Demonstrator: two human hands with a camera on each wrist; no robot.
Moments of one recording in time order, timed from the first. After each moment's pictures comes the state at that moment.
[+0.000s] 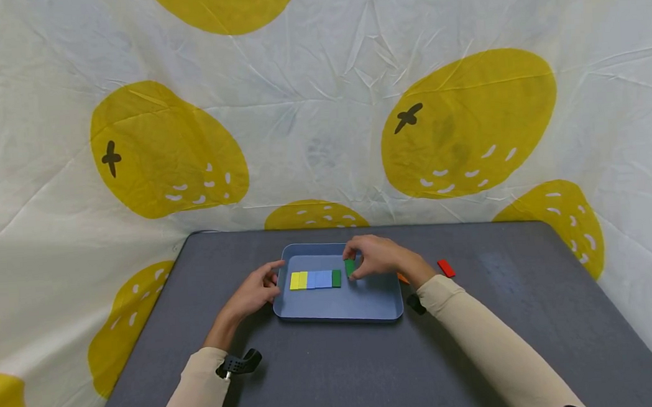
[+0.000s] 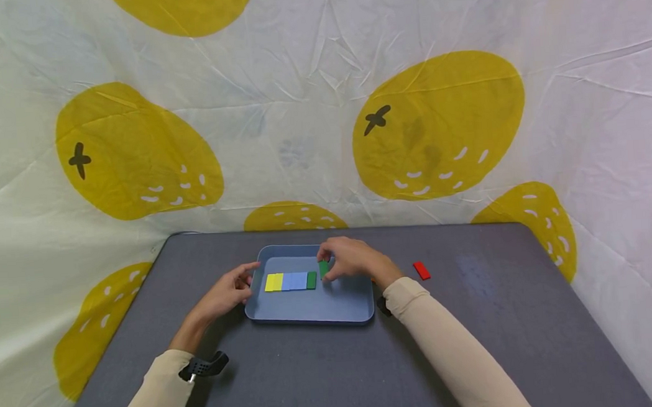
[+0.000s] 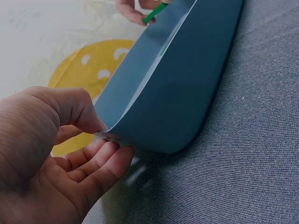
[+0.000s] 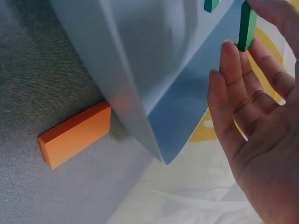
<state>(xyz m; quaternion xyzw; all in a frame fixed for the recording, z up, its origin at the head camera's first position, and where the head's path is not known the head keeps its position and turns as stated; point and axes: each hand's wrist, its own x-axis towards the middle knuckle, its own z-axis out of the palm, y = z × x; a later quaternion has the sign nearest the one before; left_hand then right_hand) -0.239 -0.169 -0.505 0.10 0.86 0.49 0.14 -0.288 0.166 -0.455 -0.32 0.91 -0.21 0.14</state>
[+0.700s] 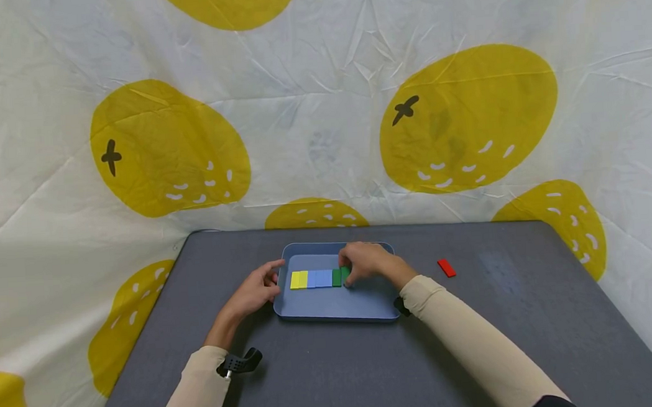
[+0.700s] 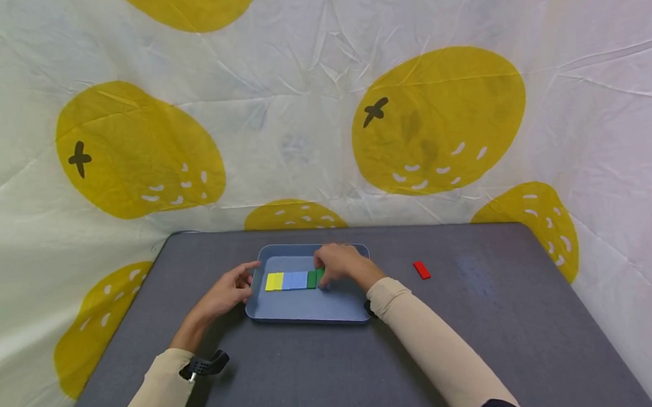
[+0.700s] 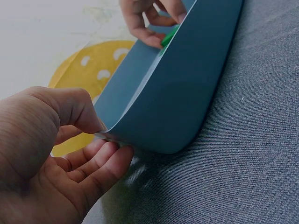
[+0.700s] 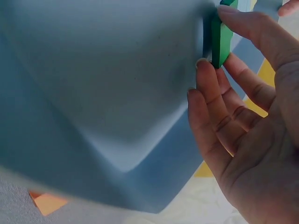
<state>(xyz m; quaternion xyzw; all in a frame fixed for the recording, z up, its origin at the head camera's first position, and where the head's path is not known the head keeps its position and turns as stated) -0.240 -0.167 -0.507 0.10 0.85 0.49 0.14 -0.291 0.139 -0.473 -0.28 0.94 -0.12 0.16</state>
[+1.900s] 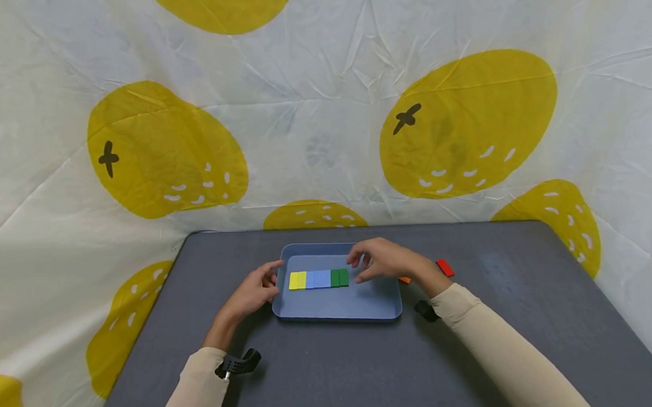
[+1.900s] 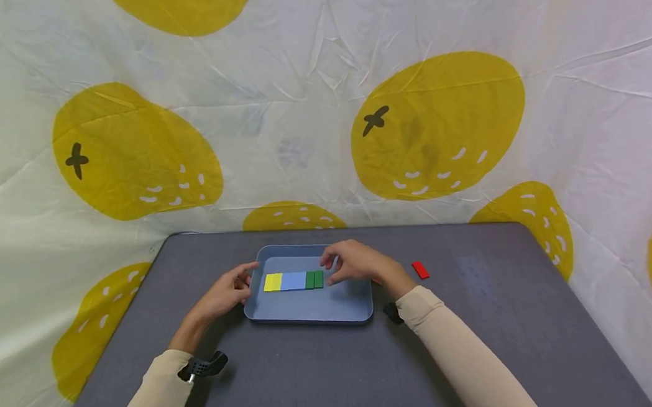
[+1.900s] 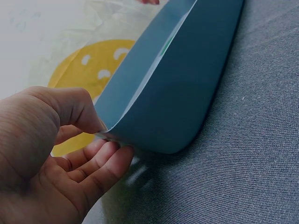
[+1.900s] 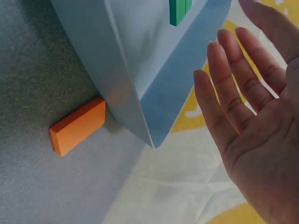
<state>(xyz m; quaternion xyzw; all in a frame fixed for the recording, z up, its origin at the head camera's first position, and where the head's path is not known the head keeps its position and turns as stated) -0.240 -0.169 -0.507 0.09 0.86 0.49 0.14 -0.267 0.184 -0.446 -0.34 0.87 -0.31 0.17</state>
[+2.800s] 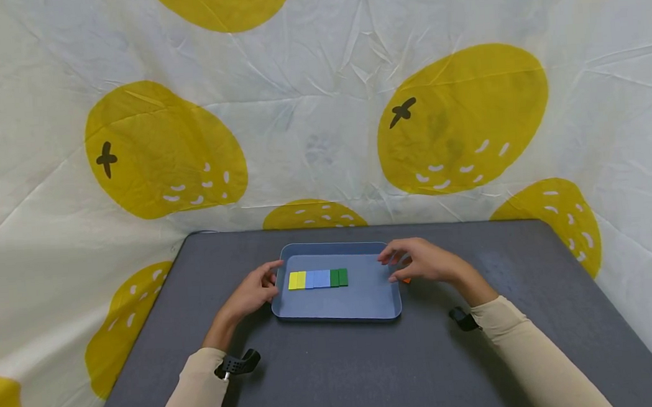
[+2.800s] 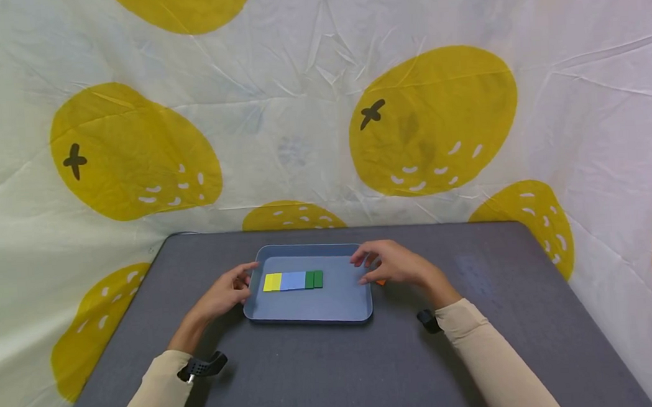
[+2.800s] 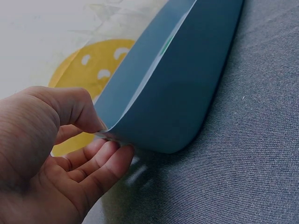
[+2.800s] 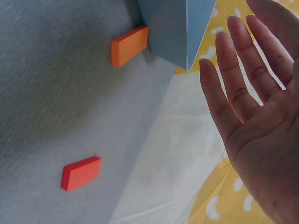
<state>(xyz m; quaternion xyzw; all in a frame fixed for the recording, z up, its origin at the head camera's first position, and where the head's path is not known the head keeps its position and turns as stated) -0.241 -0.170 -0.509 0.10 0.85 0.49 0.14 -0.248 0.253 -0.448 -0.30 0.86 -0.39 0.15</state>
